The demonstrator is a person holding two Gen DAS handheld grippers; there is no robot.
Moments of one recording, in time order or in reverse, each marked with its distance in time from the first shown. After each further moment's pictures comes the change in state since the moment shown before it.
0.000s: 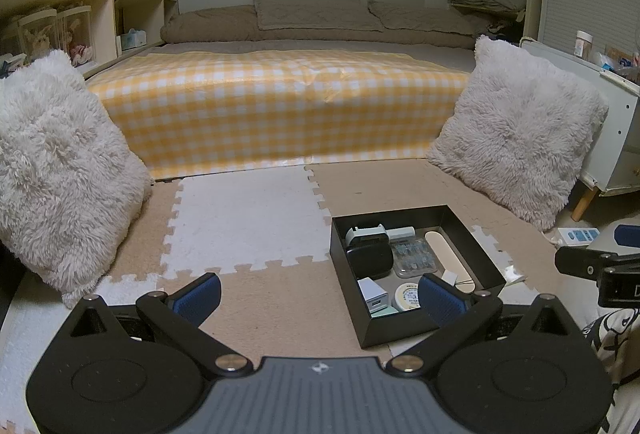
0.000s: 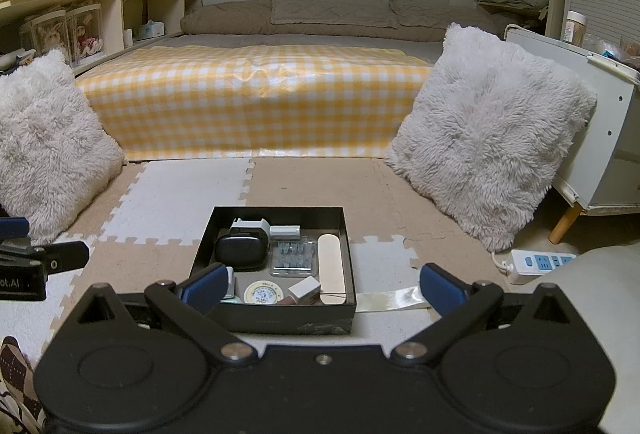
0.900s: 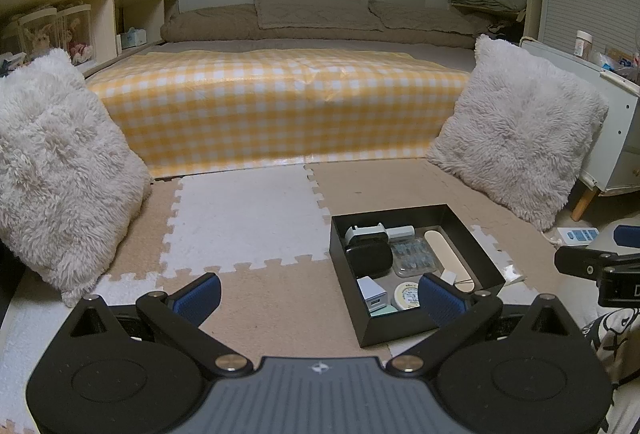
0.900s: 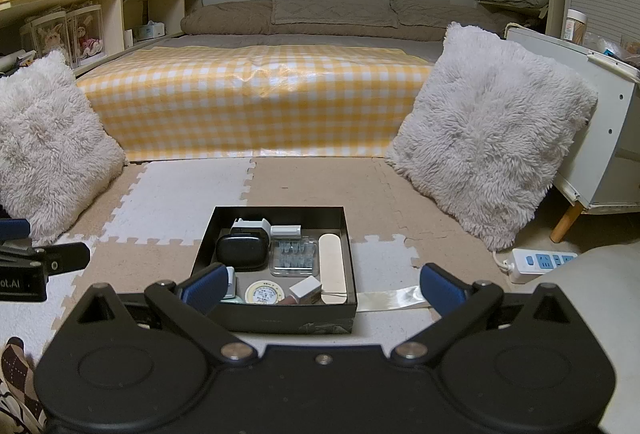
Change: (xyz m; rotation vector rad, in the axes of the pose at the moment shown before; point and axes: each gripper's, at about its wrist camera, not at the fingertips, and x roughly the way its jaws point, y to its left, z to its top) left arm 0.000 -0.002 -0.001 -0.003 0.003 0.000; right arm 0.000 -0.001 0.001 0.002 0.001 0.002
